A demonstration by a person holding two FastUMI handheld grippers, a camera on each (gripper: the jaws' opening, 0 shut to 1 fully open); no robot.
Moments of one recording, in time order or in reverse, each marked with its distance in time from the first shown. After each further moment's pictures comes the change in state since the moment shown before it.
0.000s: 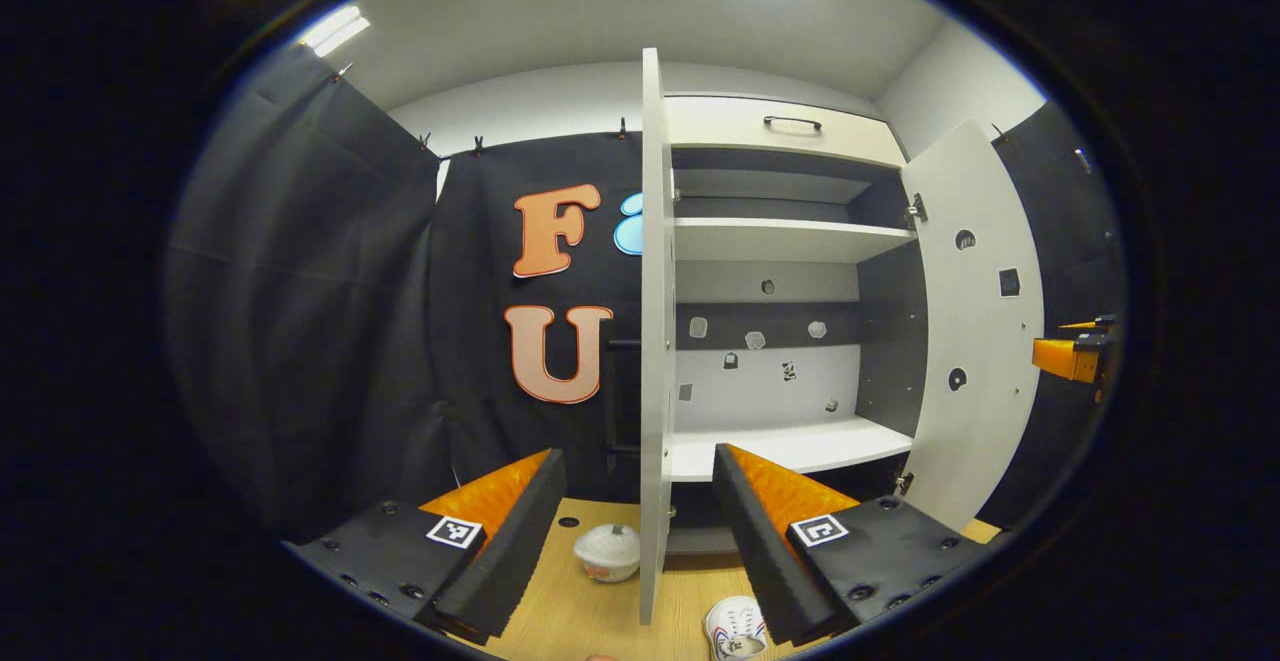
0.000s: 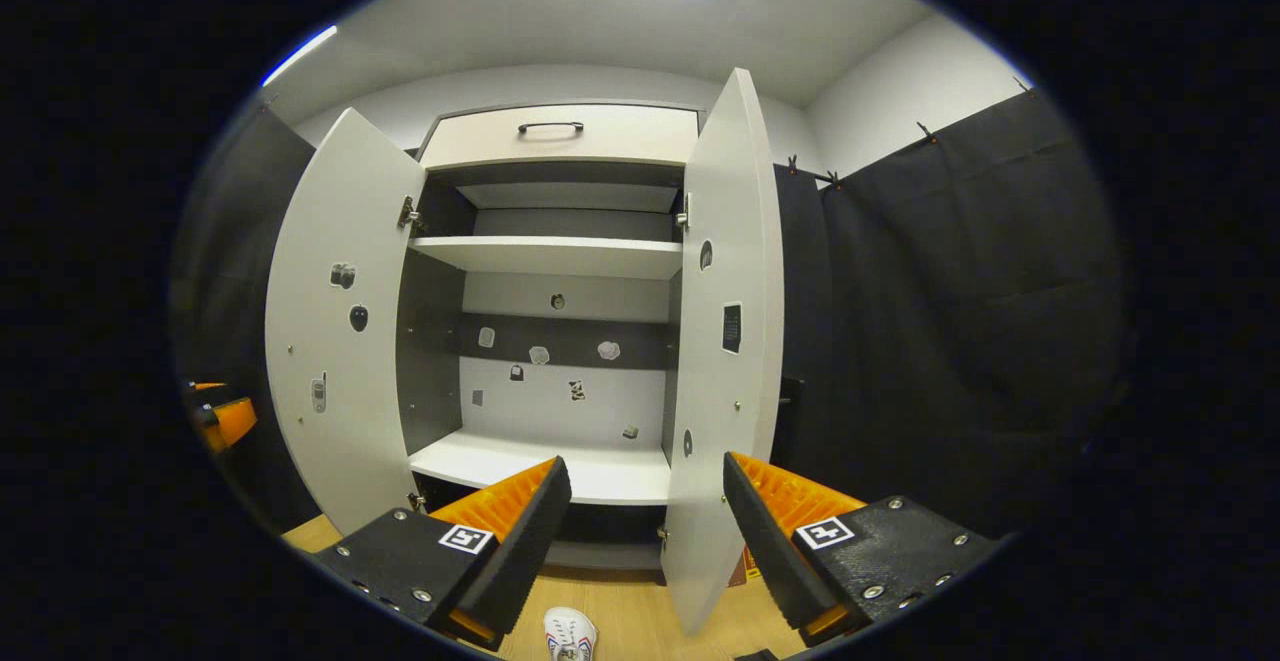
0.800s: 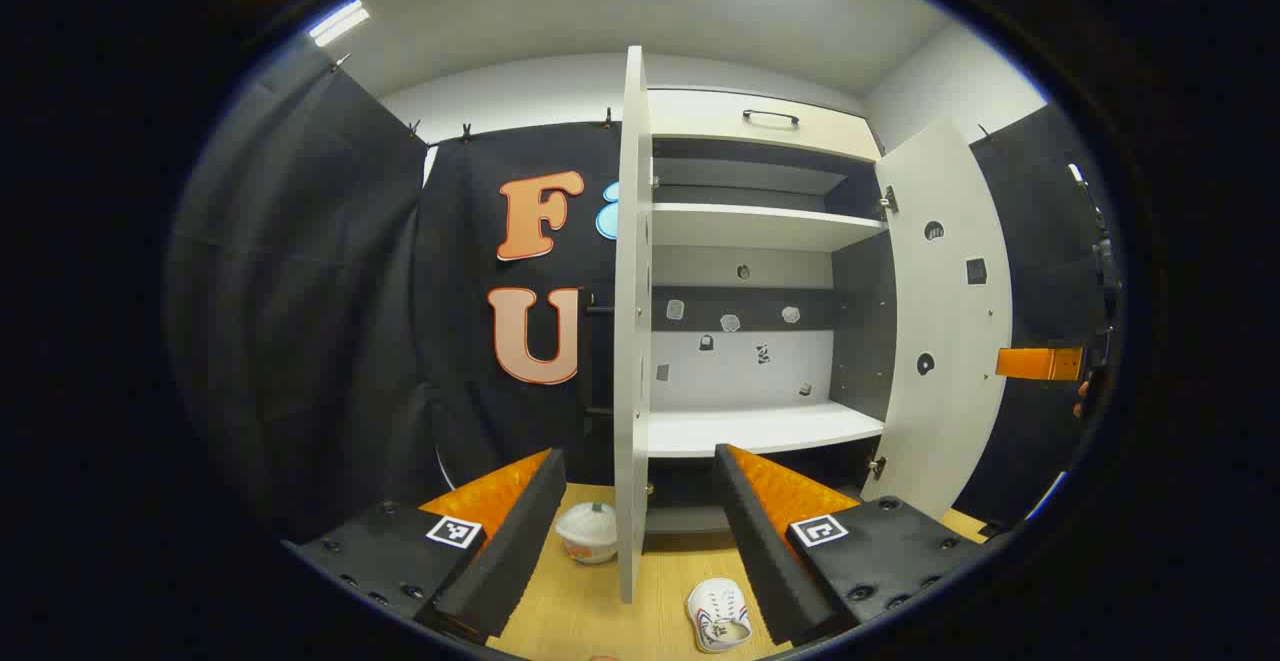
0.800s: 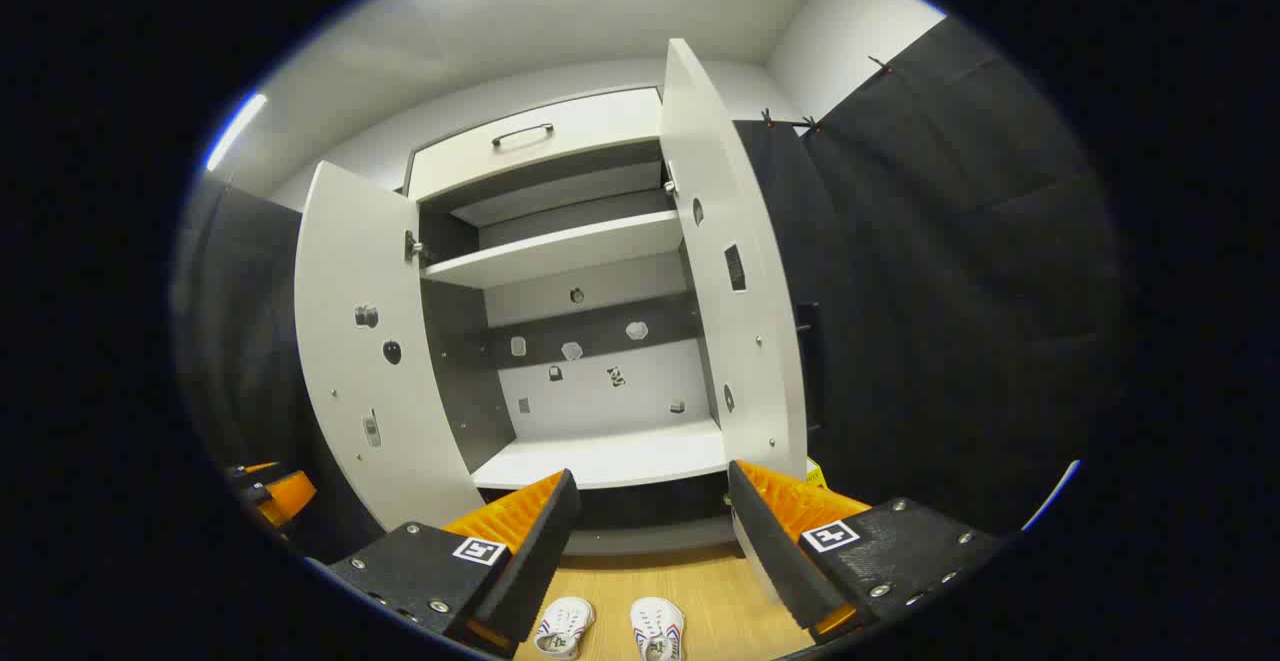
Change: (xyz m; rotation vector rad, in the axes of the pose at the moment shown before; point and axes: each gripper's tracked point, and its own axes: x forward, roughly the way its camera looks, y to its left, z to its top) left arm -0.031 -0.004 -0.021 0.004 0.035 -0.052; right arm -0.023 0.042 -0.033 -0.059 0.078 0.013
